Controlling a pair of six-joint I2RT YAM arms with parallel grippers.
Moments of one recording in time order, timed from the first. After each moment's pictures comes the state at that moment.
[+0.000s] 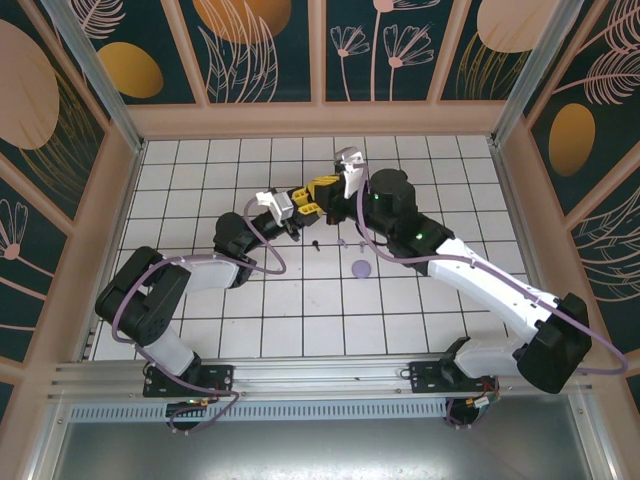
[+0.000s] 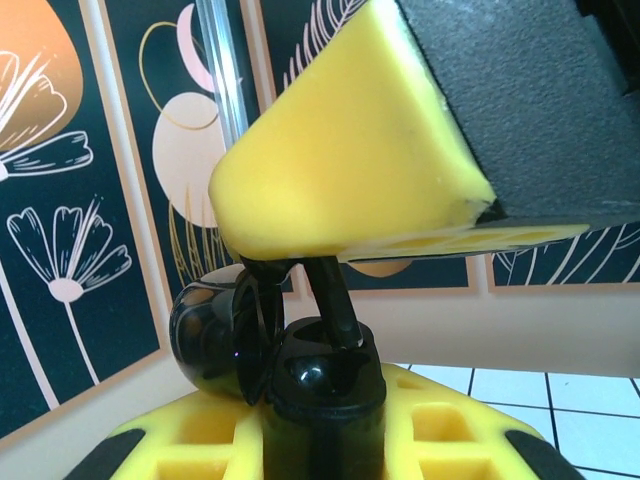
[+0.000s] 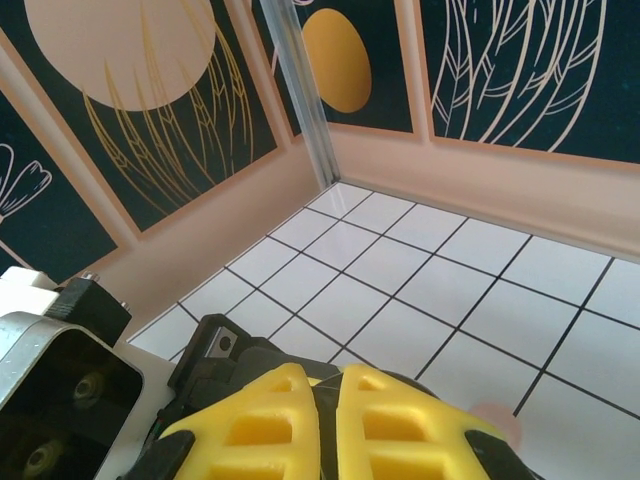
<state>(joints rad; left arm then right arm) -0.56 1.64 0.67 1.37 0.59 -0.06 0.78 1.27 1.08 0.03 -0.12 0.23</state>
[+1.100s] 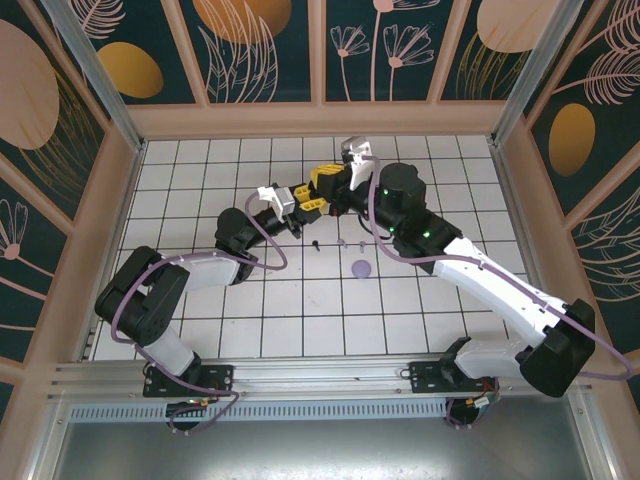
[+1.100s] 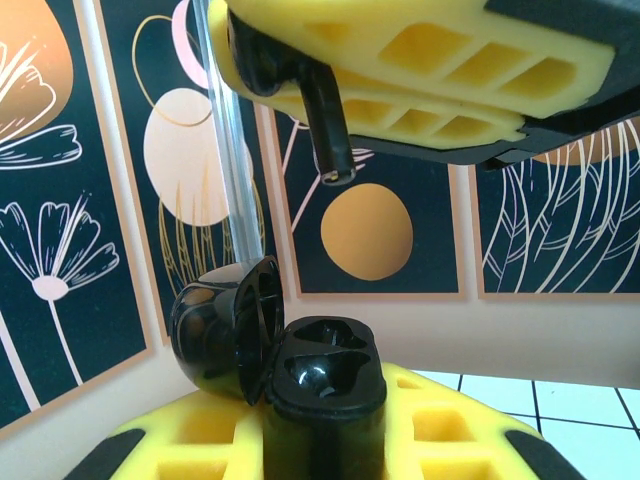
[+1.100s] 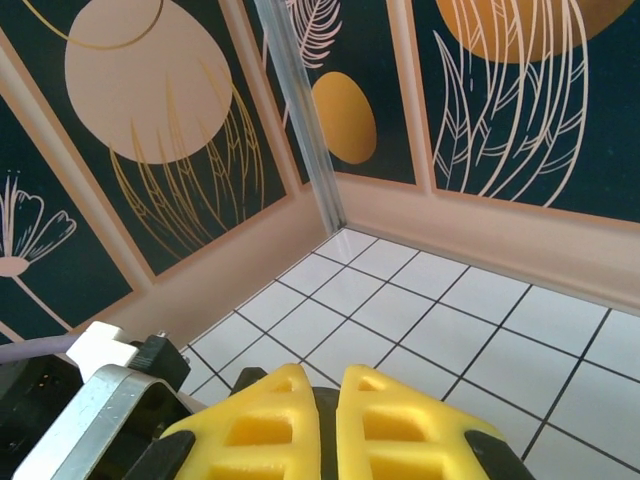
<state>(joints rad) -0.56 1.64 0.70 1.33 0.60 -0.09 0.77 1.25 1.14 0.05 -0.13 0.24</state>
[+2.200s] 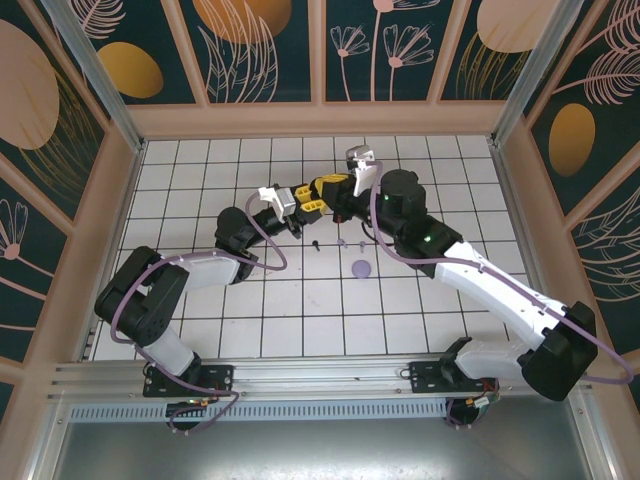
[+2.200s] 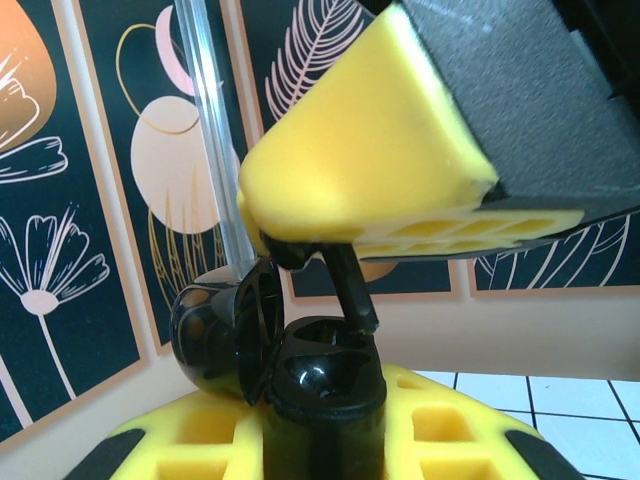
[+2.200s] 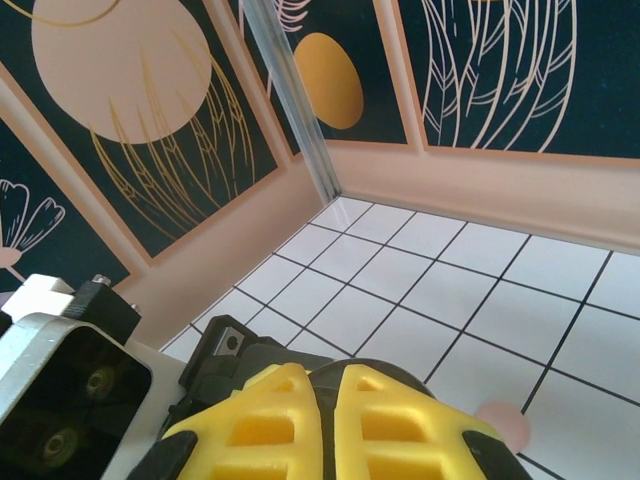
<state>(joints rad) -0.56 1.64 0.71 1.32 0.63 -0.07 0.75 1.23 1.06 0.04 -0.14 0.31</state>
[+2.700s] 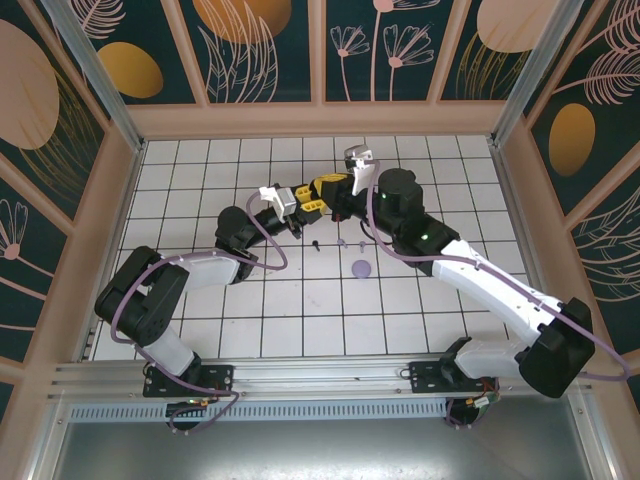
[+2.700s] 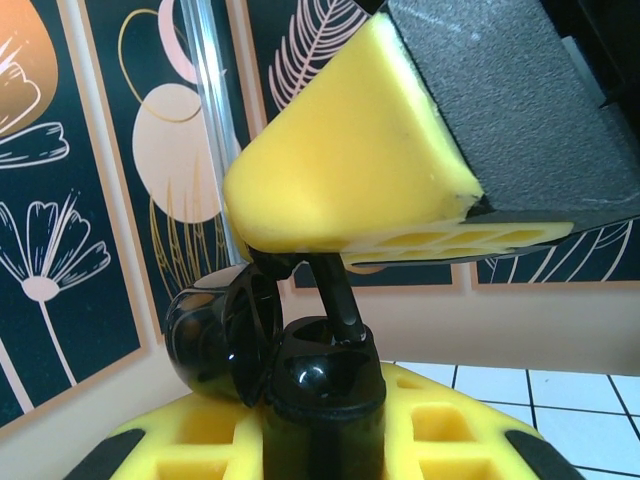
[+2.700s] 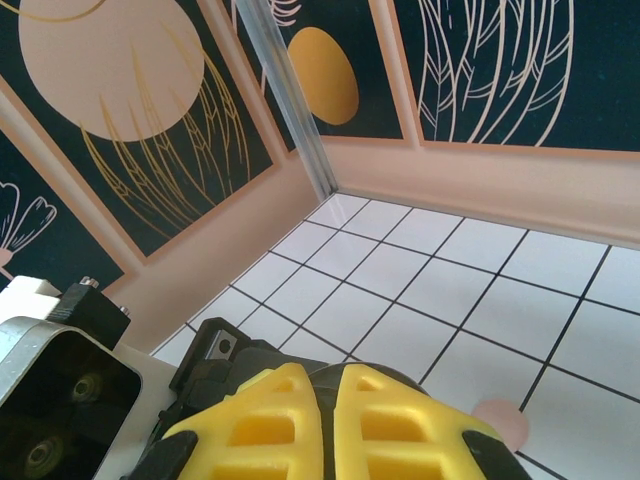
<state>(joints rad) -0.56 1.64 0.71 1.30 0.63 -0.07 0.75 1.26 1.06 0.05 -0.14 0.31</state>
